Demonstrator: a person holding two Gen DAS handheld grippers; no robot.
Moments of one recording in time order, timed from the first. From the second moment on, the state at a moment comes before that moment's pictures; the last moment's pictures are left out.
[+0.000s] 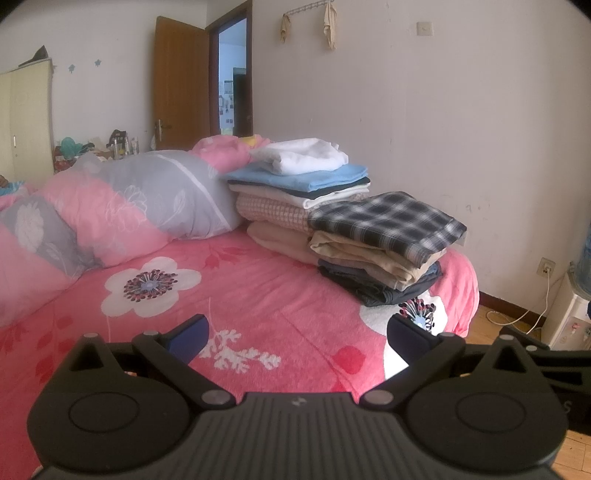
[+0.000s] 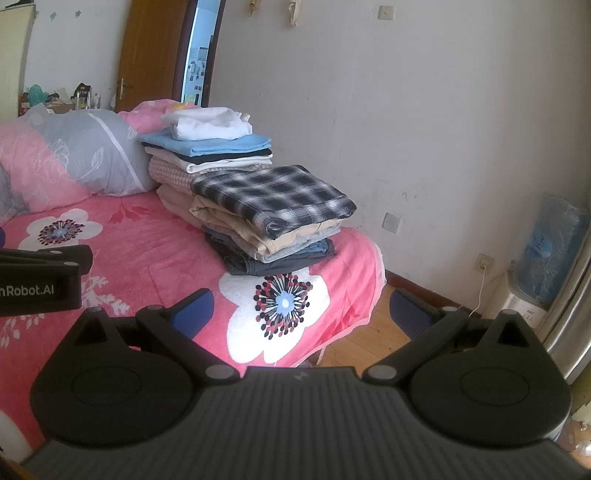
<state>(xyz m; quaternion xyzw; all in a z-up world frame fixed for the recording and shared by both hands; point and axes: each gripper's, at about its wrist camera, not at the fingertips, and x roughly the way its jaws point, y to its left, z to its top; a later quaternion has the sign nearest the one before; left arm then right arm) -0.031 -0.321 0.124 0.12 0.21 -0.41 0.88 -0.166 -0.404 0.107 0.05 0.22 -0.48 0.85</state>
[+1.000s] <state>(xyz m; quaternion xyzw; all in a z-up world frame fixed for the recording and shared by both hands) -0.028 -0.319 0.122 0.12 0.21 -0.41 0.88 -0.165 -0.404 0.105 0.05 0.23 -0.48 0.85</state>
